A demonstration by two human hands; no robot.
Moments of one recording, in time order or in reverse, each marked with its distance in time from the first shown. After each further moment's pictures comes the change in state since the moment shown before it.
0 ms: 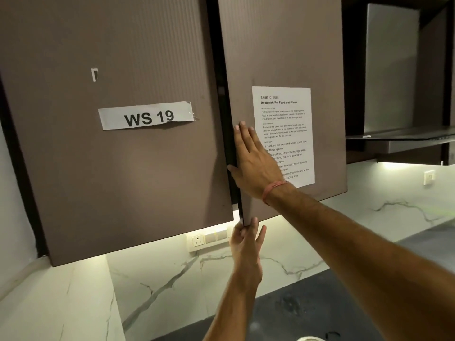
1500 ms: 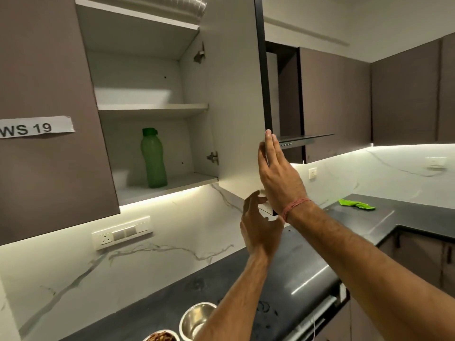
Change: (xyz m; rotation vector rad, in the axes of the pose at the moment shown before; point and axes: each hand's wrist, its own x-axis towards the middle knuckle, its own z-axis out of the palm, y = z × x) left_hand -0.255 -0.171 0.286 0.828 -0.179 0.681; right_hand -0.250 0.238 -0.283 -0.612 0.006 0.126
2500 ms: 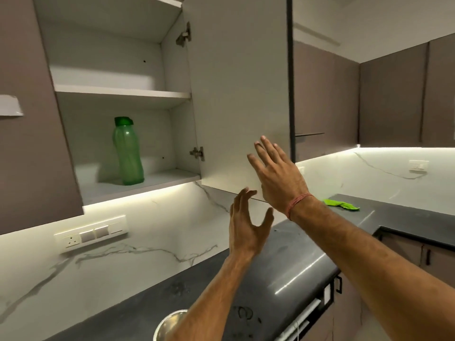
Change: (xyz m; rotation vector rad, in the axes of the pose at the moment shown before) left_hand 0.029 -0.059 0.048 0.003 -0.182 0.130; right_hand 0.017 0.050 0.048 -0.194 -0.152 -0.164
